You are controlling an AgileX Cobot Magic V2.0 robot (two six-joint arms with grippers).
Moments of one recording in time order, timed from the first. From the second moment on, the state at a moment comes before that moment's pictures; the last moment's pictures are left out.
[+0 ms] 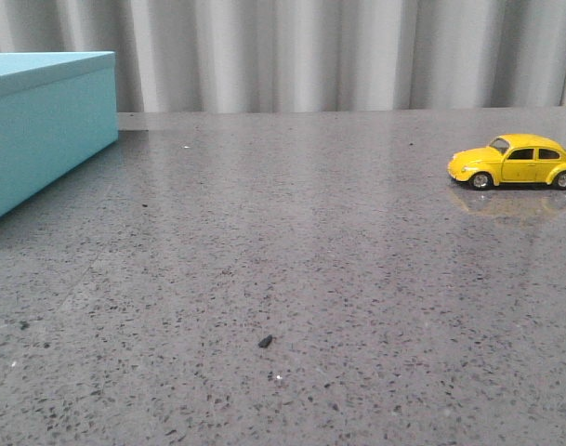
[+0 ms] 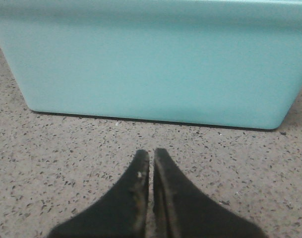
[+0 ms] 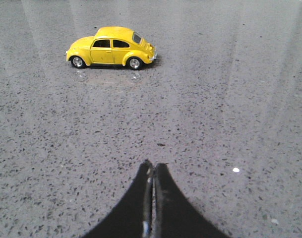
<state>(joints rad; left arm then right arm) 0.00 -0.01 0.00 0.09 0.34 -0.18 -0.03 -0.01 0.01 0.02 0.32 -0.03</state>
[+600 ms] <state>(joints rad) 0.00 -0.01 0.00 0.10 0.33 -0.18 -0.03 -0.01 0.01 0.02 0.28 -0.03</state>
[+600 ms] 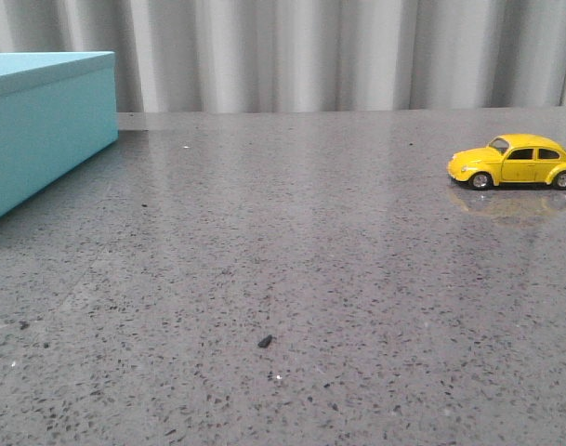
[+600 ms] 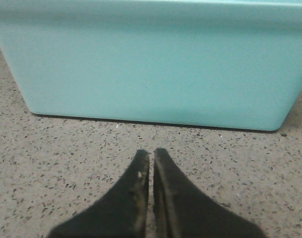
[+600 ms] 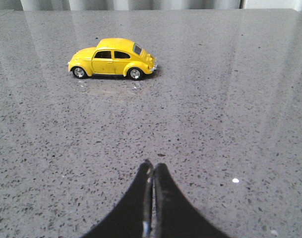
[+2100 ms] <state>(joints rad) 0.00 0.09 -0.17 -0.03 0.05 -0.18 -0.03 0.25 -0.27 0.06 0.38 -0.03</state>
